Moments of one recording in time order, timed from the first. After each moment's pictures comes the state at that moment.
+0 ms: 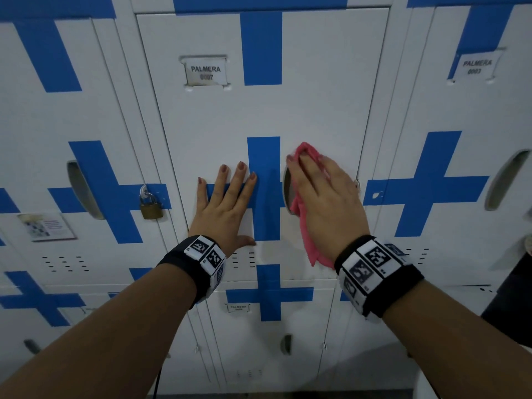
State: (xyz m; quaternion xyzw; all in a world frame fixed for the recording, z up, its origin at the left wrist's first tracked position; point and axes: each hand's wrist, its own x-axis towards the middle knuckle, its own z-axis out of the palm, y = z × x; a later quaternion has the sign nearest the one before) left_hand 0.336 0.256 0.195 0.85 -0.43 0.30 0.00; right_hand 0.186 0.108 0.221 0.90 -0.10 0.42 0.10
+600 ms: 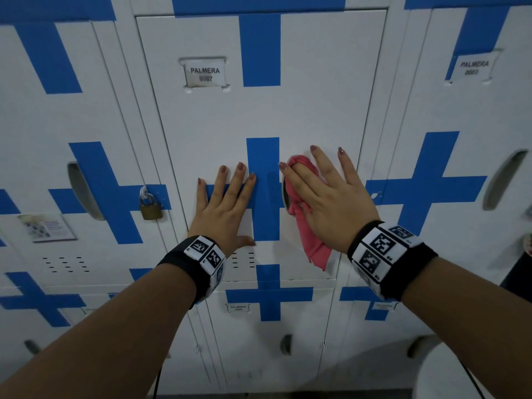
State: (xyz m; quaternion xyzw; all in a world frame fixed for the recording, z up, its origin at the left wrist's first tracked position) left_hand 0.334 0.256 0.196 0.85 -0.43 0.30 0.00; right_hand 0.180 0.089 0.235 0.90 -0.08 0.30 0.30
